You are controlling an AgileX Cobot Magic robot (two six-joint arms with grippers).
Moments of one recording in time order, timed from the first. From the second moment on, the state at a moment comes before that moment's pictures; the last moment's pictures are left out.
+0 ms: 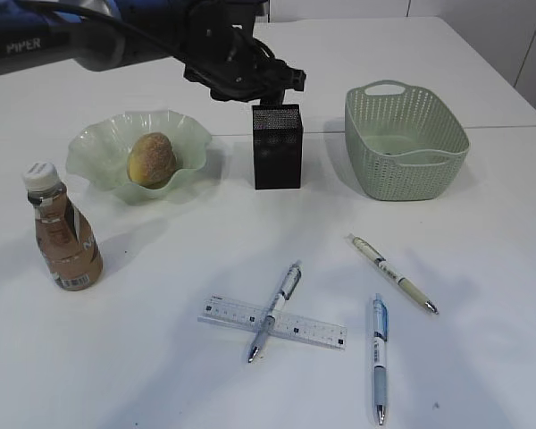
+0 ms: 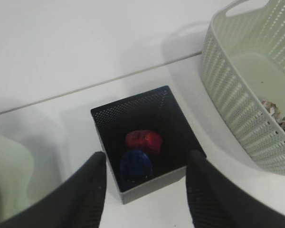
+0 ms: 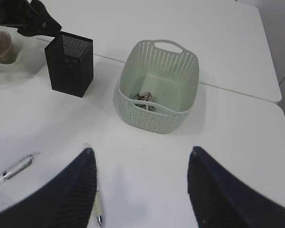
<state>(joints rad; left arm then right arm) -0.55 2.28 -2.03 0.22 0.54 -0.43 0.31 0.84 -0.74 -0.41 0.50 0.26</state>
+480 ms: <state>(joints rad) -0.55 2.14 -2.03 0.24 0.93 -0.36 0.31 0.84 -0.74 -0.41 0.50 0.26</state>
